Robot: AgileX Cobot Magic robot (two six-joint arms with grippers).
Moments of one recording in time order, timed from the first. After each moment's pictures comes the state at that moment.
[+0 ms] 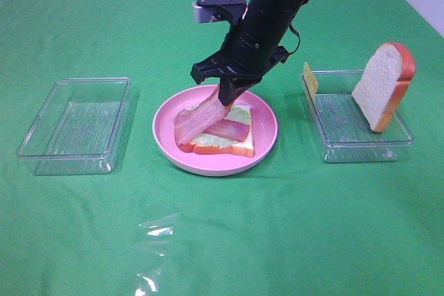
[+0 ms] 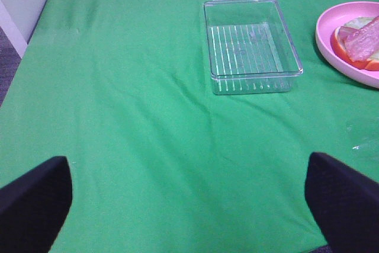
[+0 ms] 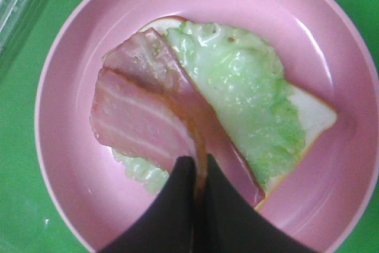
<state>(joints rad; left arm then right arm) -0.02 -0.01 -0.52 0.00 1.09 0.00 0.51 2.18 -1.72 0.27 0.87 -0.21</state>
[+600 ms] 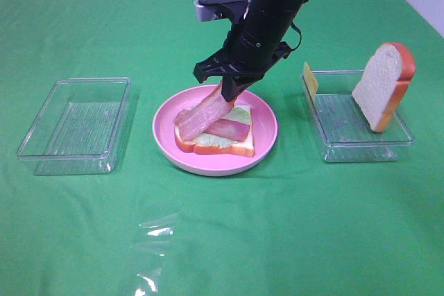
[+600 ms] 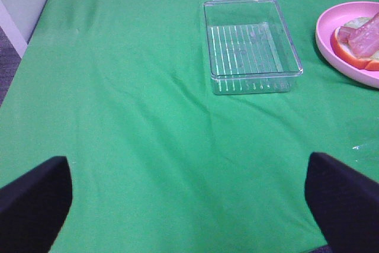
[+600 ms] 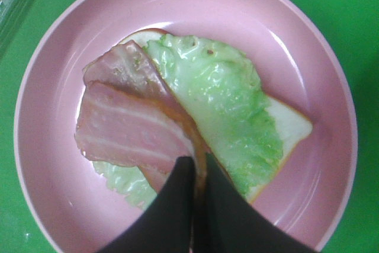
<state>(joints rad) -0.02 -0.01 -0.52 0.00 1.09 0.00 0.51 2.18 -1.72 0.23 0.84 -0.20</state>
